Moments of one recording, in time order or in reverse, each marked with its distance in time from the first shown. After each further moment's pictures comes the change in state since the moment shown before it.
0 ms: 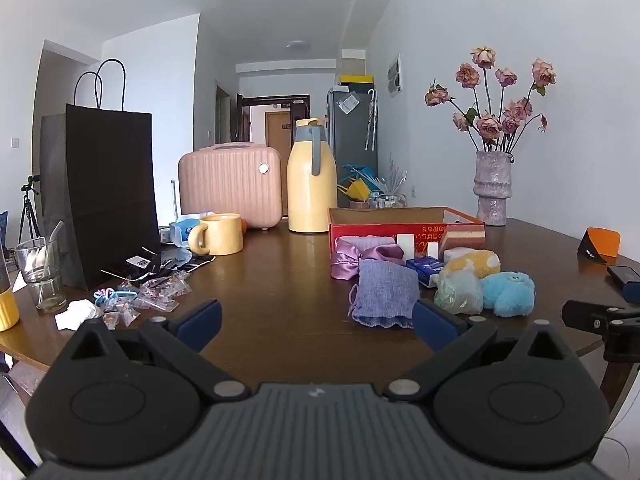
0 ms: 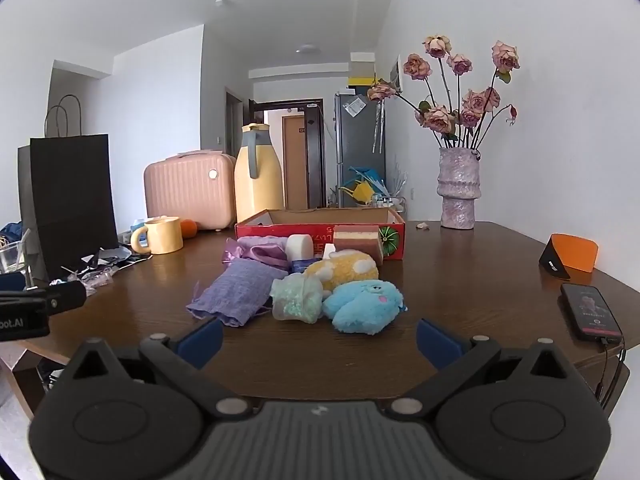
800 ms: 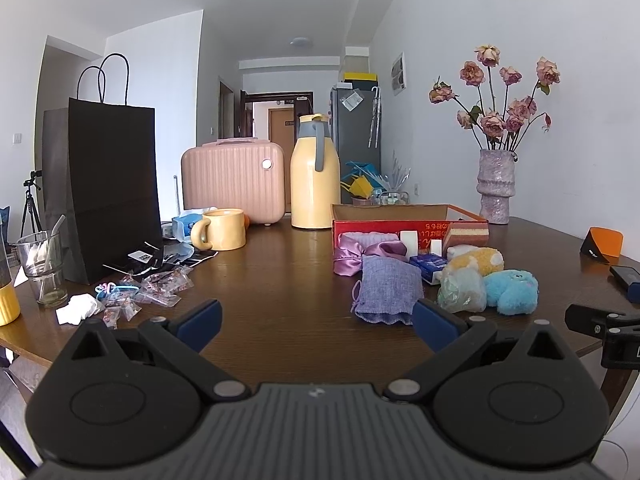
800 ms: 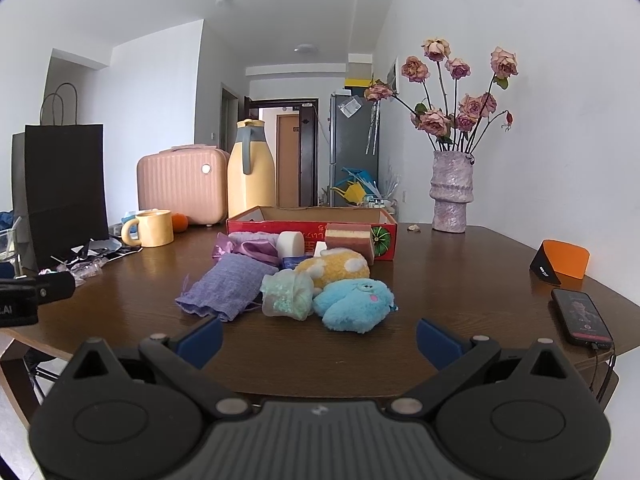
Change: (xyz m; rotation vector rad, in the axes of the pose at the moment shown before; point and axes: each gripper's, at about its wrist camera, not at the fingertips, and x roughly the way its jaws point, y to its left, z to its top) left arm 0.002 0.003 -0.004 -0.010 0.006 0.004; right arm 0.002 0.004 -0.003 -0.028 0.002 -0.038
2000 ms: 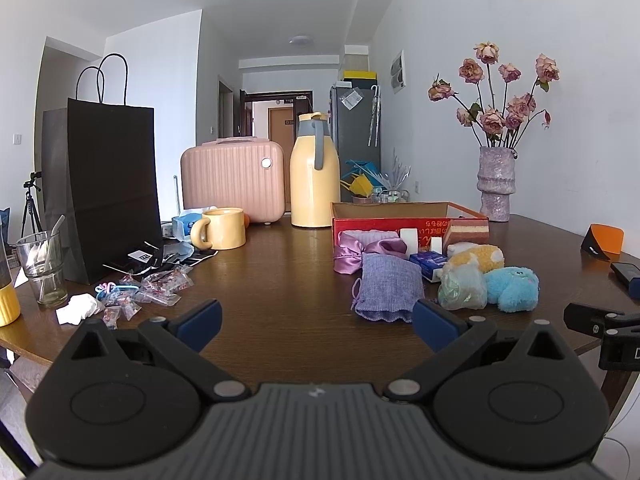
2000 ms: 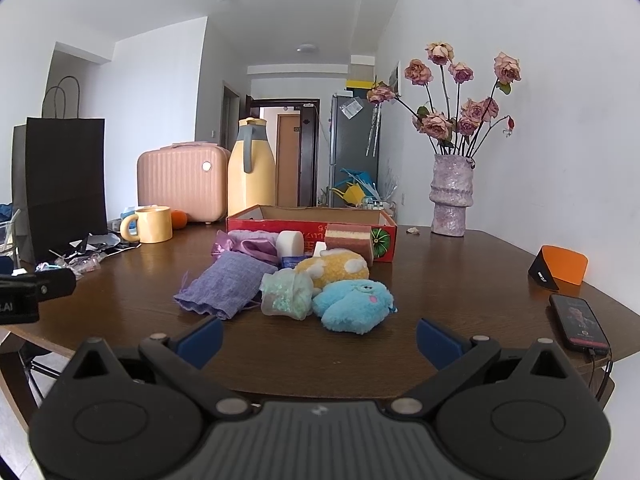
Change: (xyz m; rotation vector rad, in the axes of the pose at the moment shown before) left arm 0.002 0.001 -0.001 0.004 0.004 0.001; right arm 0.001 0.004 -0.002 -0.025 -0.002 -0.008
